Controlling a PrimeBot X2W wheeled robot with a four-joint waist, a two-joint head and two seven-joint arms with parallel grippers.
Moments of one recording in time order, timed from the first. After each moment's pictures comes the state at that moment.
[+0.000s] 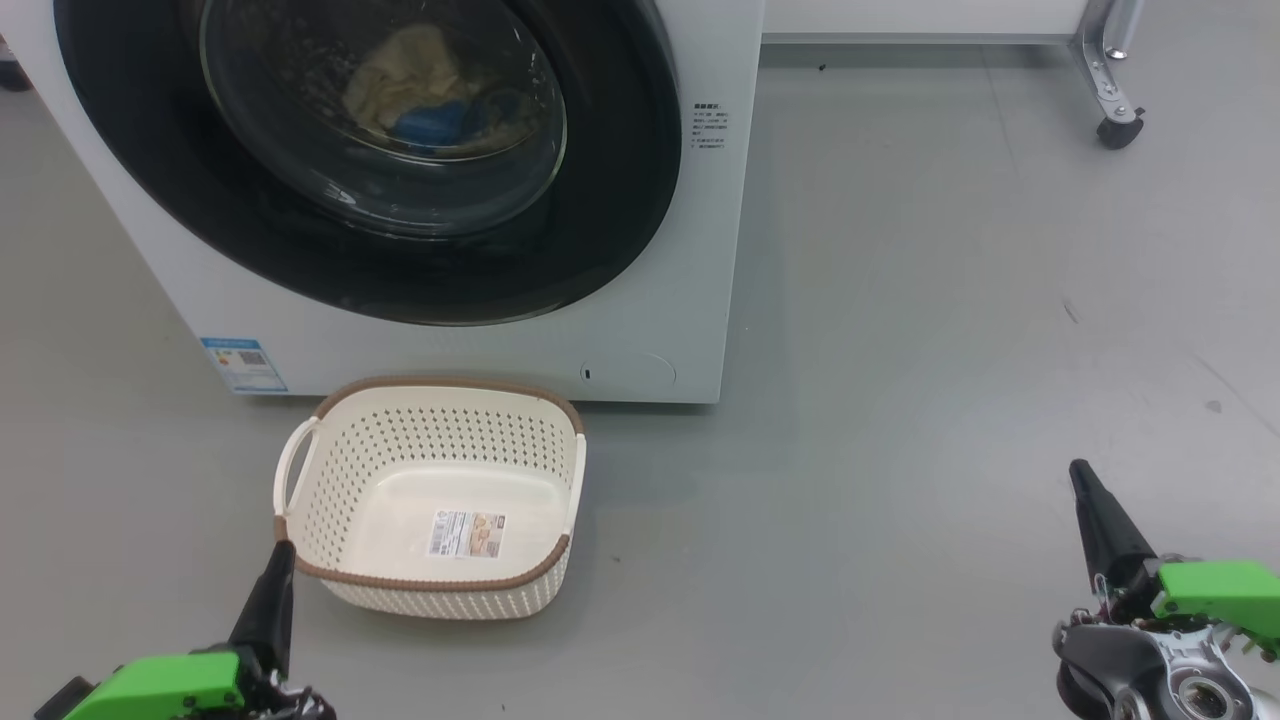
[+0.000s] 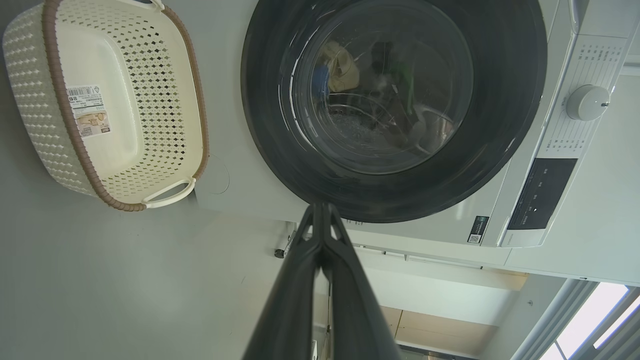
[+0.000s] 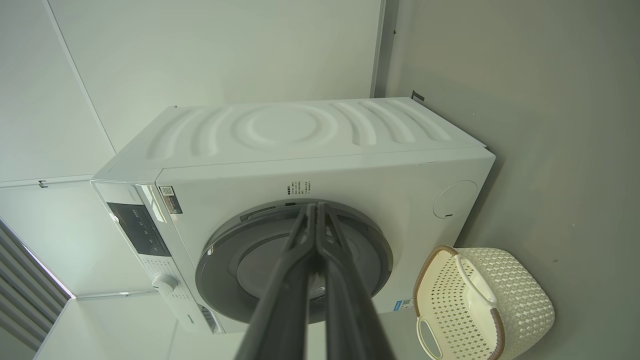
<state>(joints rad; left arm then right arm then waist) -0.06 0.04 0.08 0.28 -1.60 -0.13 0.11 -0.05 -0.03 -0.13 0.28 1.60 0.13 0.11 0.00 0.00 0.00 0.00</state>
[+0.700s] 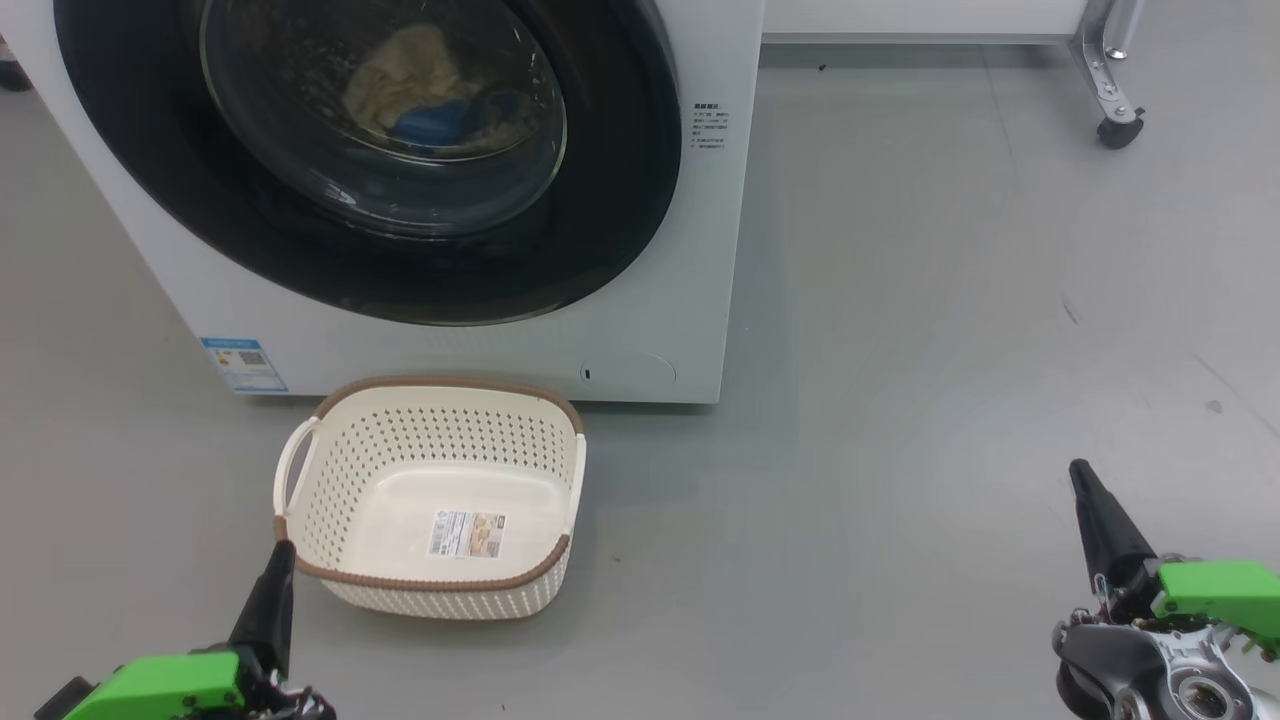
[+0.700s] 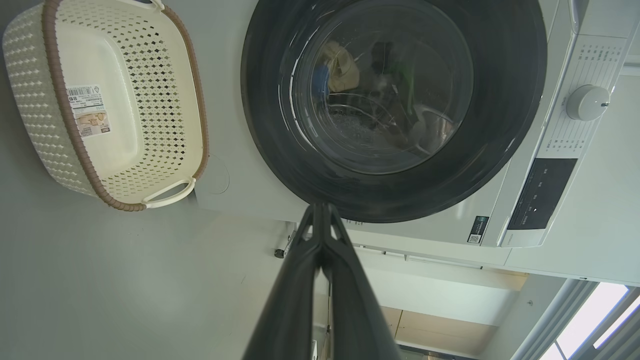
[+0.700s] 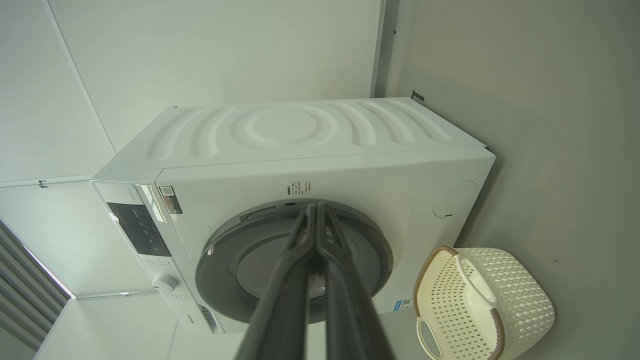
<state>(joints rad) -0.06 0.04 0.08 0.28 -1.60 -0.13 0.11 -0.05 -0.03 -0.13 0.28 1.60 0.13 0.11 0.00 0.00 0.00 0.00</state>
